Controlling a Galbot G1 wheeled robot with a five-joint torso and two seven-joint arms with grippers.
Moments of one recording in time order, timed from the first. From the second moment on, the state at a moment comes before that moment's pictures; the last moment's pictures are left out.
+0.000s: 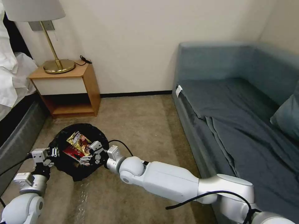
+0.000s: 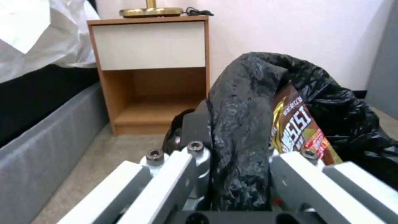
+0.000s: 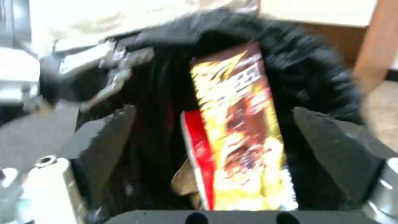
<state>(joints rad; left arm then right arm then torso) 1.47 -1.14 -0.87 -1.73 -0.47 -0.12 0.11 -0.36 1.42 -0.85 1.42 0.87 -0.02 0.17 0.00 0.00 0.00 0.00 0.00</state>
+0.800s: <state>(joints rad) 1.48 -1.14 -0.91 -1.79 -0.57 -0.10 0.06 -0.45 1.17 -0.43 1.43 0.66 0.01 0.11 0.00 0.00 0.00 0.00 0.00</state>
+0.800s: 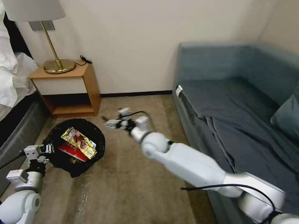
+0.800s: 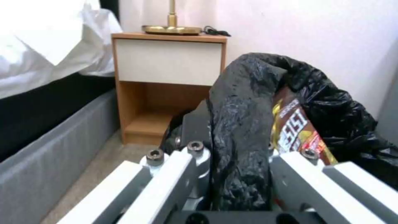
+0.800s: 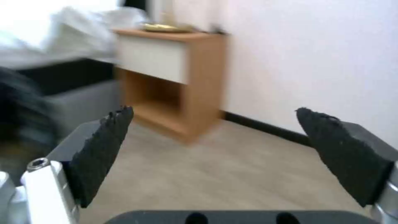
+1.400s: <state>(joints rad) 1.46 -1.21 -0.95 -1.77 -0.84 -0.04 -0.04 -0.58 1.17 -0.21 1.33 0.56 0.07 0.05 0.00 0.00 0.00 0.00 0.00</state>
